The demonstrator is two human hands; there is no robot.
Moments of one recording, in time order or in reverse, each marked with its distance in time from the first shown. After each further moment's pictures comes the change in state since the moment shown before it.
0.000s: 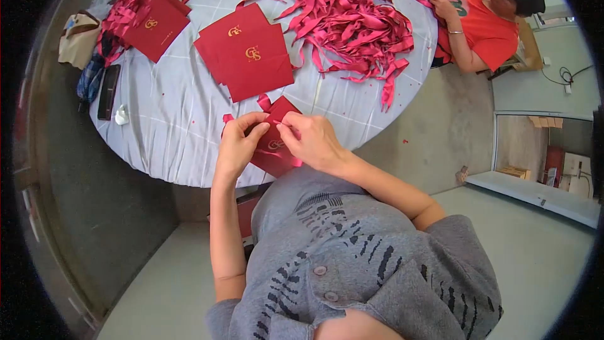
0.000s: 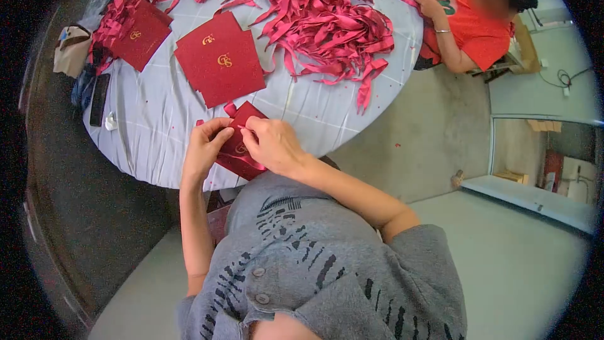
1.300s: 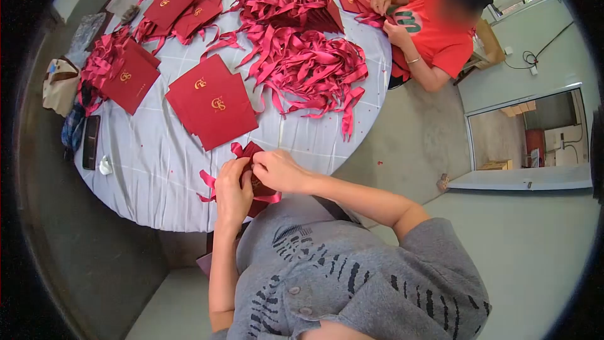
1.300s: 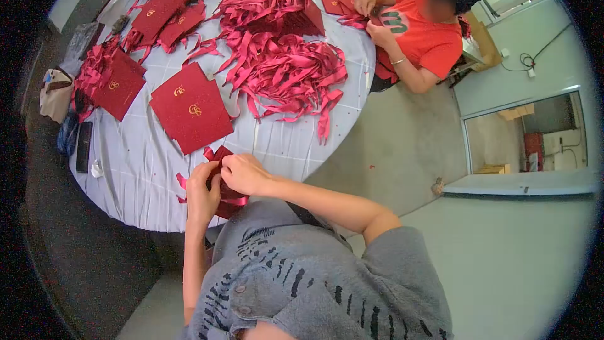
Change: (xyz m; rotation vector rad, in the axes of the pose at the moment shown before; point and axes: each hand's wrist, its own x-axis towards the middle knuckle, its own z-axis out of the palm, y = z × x) left_hand -0.008 0.010 0.038 0.481 0.233 0.451; right_hand 0.016 0.008 -0.013 0.030 -0.246 0.092
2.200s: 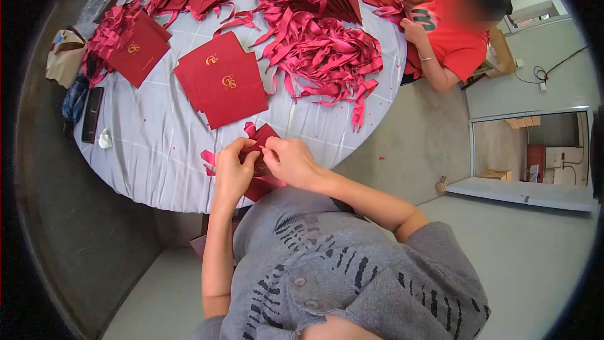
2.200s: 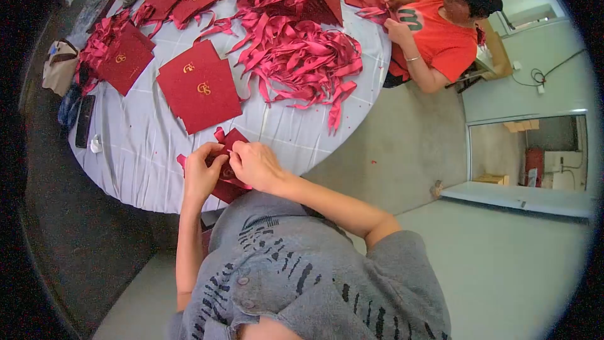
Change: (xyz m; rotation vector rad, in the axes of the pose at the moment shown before) left_hand 0.007 -0.006 -0.005 -0.163 -0.089 -0.277; right_hand -0.015 0.002 0.007 -0.073 0.184 -0.050
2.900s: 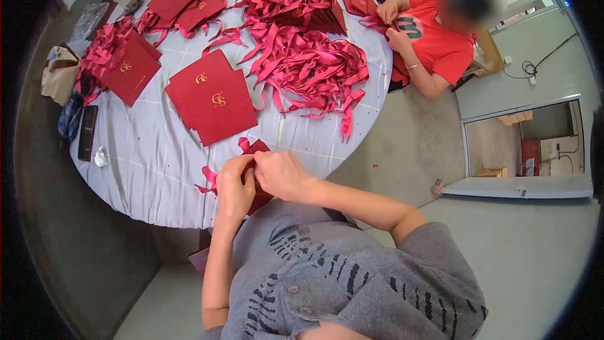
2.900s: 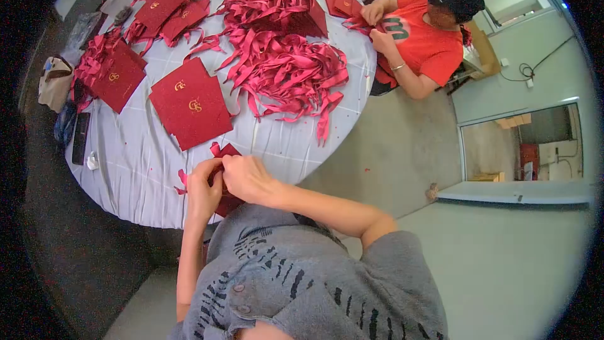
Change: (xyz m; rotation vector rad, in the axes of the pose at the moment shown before) left_hand -0.007 0.003 0.014 0.111 0.088 0.215; right_hand 0.005 -0.002 0.000 -0.160 -0.073 -0.074
